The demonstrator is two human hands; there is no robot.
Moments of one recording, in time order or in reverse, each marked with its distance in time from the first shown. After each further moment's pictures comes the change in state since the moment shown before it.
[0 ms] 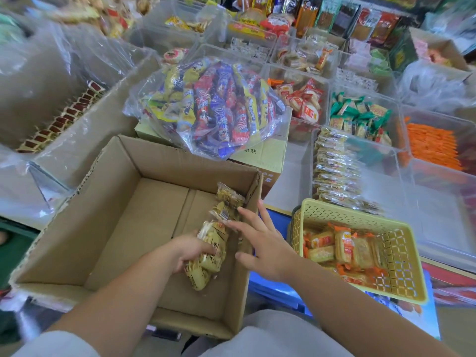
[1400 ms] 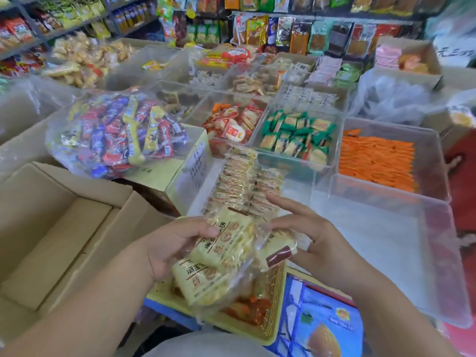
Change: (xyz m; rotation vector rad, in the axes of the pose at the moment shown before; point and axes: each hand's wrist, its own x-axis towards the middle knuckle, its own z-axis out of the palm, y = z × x) left_hand -0.085 0.213 0.309 -0.490 -0.178 0.331; right_hand -0.185 0.307 -0.240 0.469 0.281 -0.480
